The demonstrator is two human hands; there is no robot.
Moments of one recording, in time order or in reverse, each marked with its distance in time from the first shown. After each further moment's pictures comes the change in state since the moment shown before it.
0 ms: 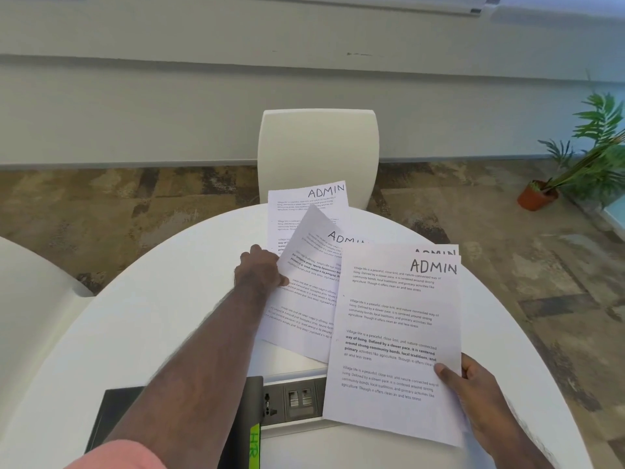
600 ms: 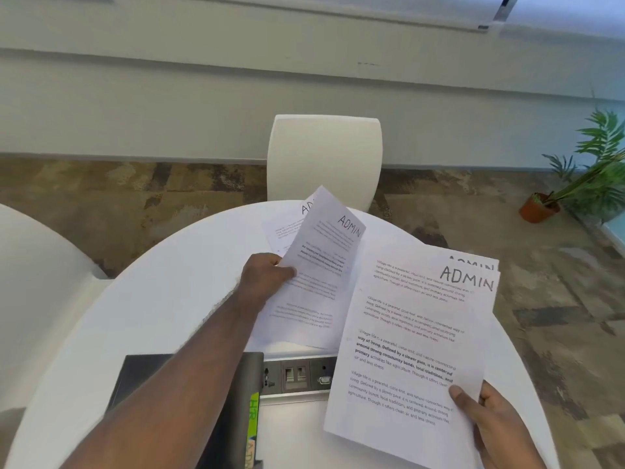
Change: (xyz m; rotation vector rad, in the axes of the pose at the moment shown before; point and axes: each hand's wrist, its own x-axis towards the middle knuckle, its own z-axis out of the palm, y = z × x) left_hand -0.095 -0.003 -0.021 -0.890 0.056 -0.044; right_hand -0.076 -0.027 -0.034 0.160 -0.009 0.104
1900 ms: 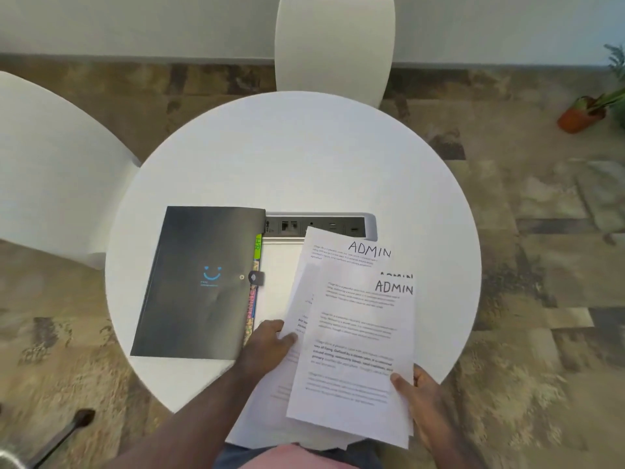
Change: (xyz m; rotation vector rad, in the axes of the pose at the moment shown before) left_hand -0.351 -0.159 0.052 0.276 -0.288 -0.284; right_hand -0.174 0.153 -0.104 -0.310 -0.031 0.313
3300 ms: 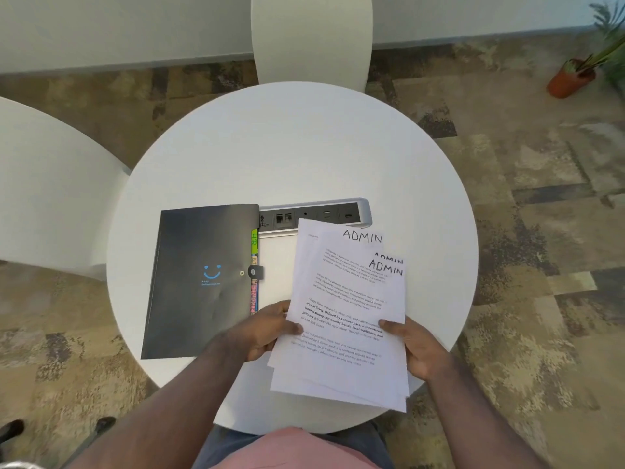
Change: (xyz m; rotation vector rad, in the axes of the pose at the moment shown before) left_hand 0.014 0.011 -0.026 -0.501 -0.532 -0.155; right_hand 0.014 -0.058 0.019 0.372 -0.401 0.190
